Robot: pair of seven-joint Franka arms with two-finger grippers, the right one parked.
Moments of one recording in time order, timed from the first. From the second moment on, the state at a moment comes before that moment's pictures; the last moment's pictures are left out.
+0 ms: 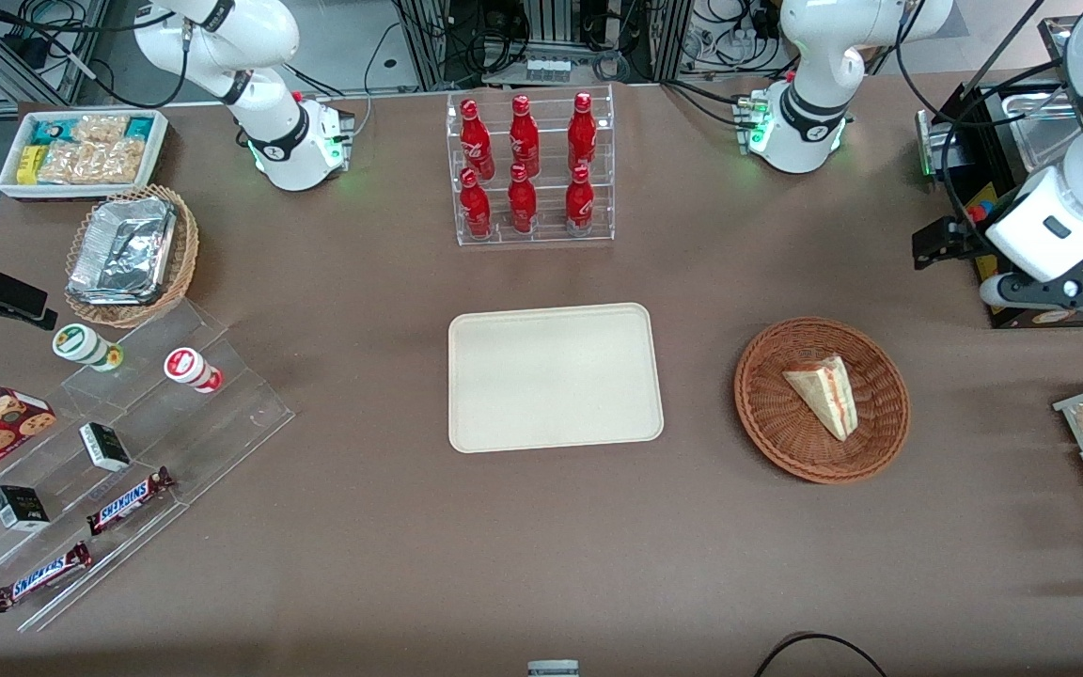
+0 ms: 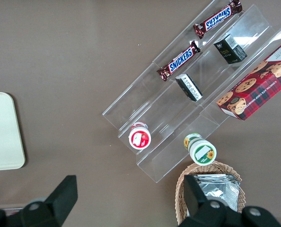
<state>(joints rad) -0.02 0.02 -0.07 -1.65 0.03 1.51 0.02</state>
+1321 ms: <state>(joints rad) -0.04 0.10 -0.08 -2.19 0.03 2.25 -0.60</state>
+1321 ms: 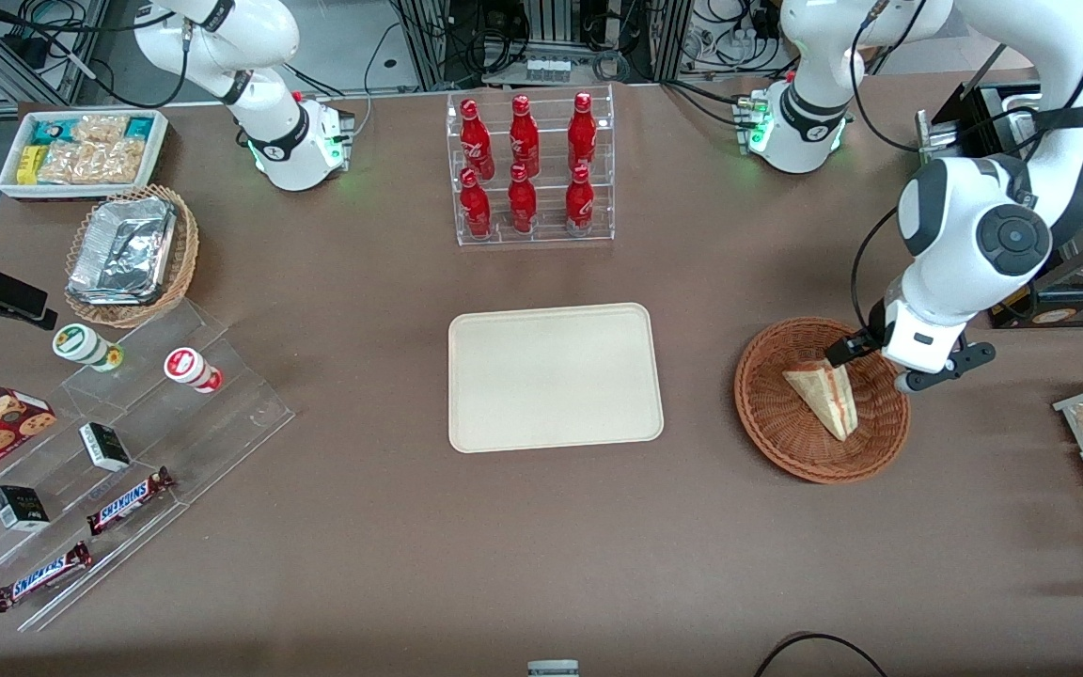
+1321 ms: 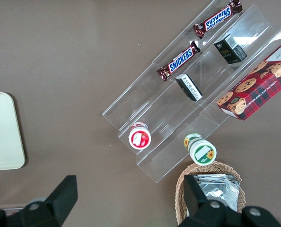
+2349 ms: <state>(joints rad) -0.04 0.26 -0.07 -2.19 0.03 2.39 -0.67</state>
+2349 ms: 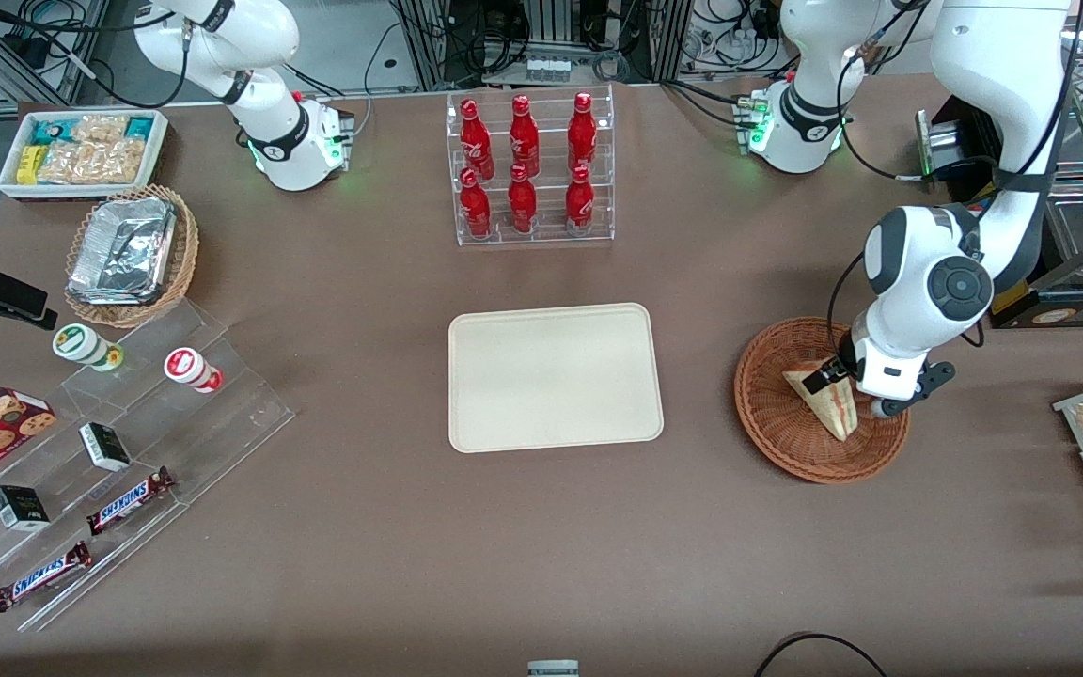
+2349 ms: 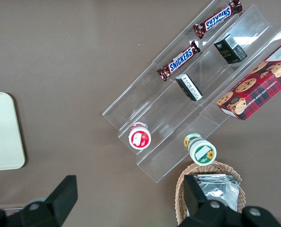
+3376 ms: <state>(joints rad) -0.05 0.27 -0.08 -1.94 0.00 1.98 -0.66</state>
